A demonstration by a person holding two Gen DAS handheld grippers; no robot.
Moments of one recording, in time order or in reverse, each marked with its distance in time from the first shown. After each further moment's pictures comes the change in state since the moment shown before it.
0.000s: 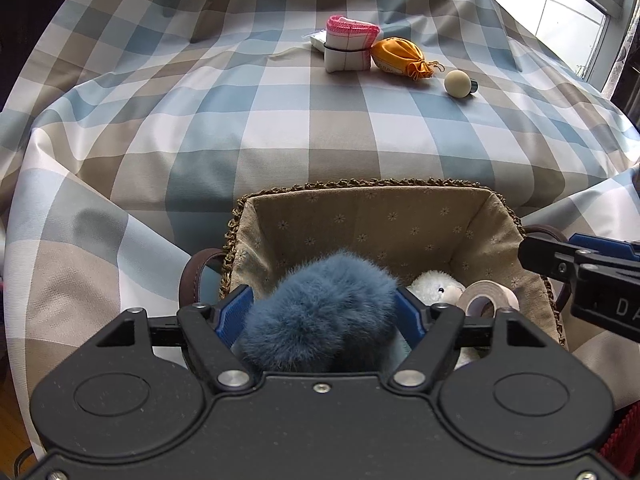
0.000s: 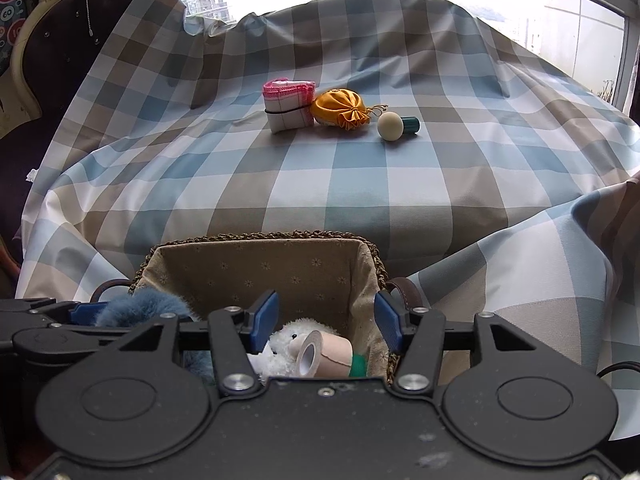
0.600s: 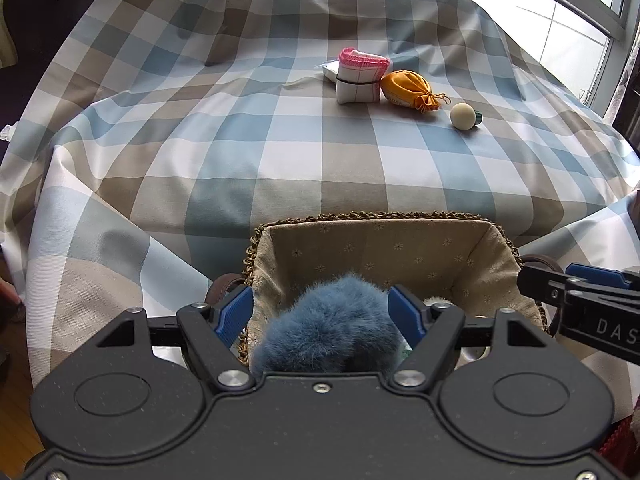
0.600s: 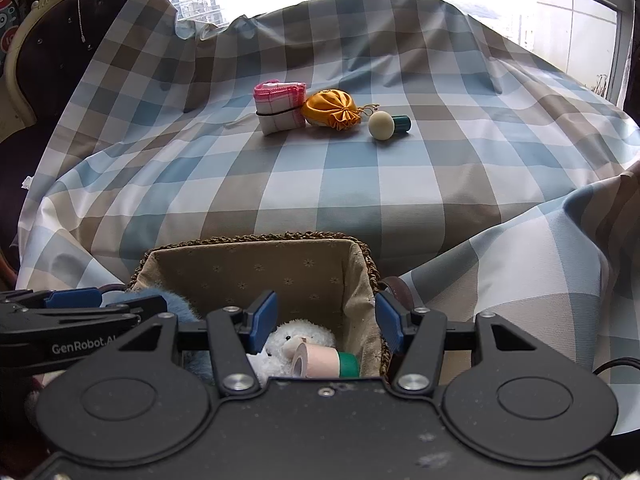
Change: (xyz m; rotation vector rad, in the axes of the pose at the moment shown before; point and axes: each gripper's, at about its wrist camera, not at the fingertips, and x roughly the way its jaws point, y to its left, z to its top) left arm -0.016 0.006 0.007 -0.026 -0.071 0.014; right arm 0.000 -0.004 -0.001 0.019 -0.005 -0.009
